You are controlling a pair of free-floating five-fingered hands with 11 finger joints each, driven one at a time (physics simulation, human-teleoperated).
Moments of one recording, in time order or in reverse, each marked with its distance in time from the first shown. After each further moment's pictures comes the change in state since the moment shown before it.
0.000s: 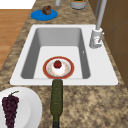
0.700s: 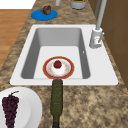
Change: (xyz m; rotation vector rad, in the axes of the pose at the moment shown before) left hand 0.000 0.000 0.000 0.000 0.000 0.000; right hand -0.026 0.027 -0.011 0.036 -0.031 0.170
